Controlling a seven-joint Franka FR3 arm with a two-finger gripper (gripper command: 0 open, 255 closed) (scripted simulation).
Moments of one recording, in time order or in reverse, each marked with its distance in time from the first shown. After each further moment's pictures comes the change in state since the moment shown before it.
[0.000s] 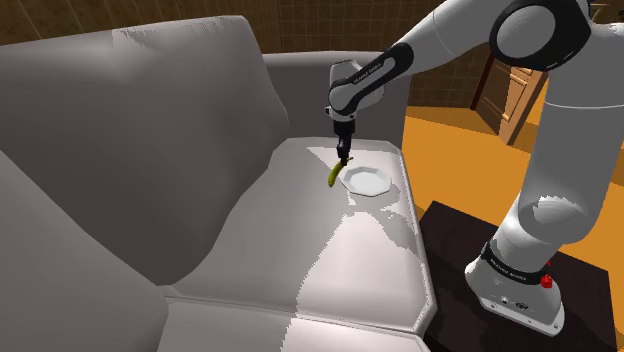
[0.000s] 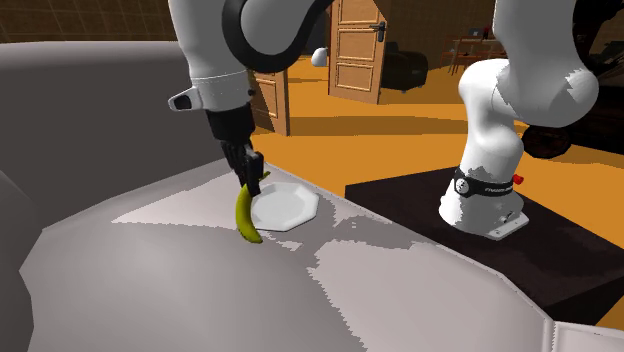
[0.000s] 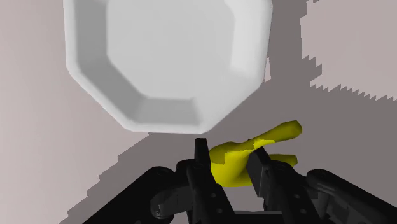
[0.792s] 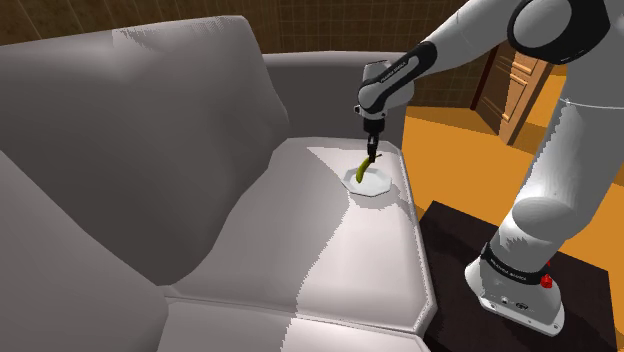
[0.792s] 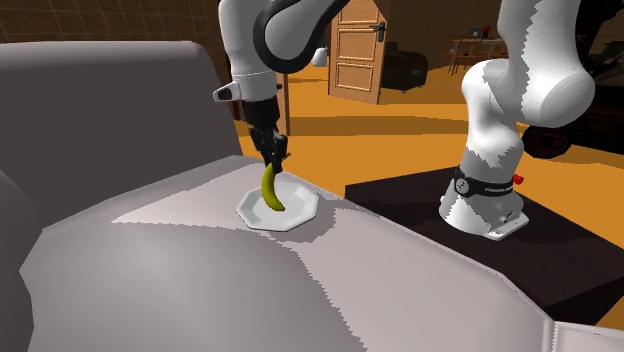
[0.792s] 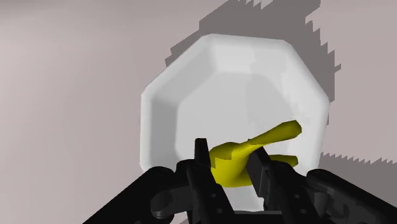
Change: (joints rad) arm -0.111 -0.093 -0.085 -0.165 -0.015 0.068 -0.190
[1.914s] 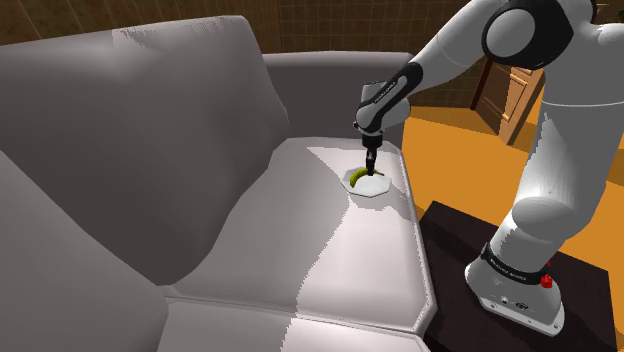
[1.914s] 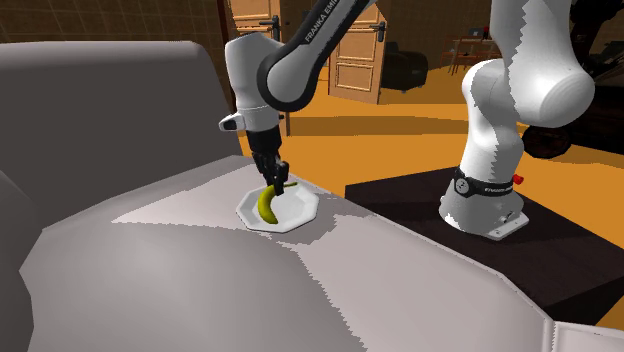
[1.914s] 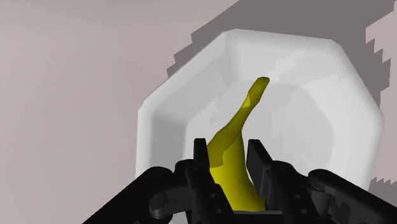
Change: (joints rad) arm -0.005 0.117 0.004 -0.033 0.023 0.150 -0.017
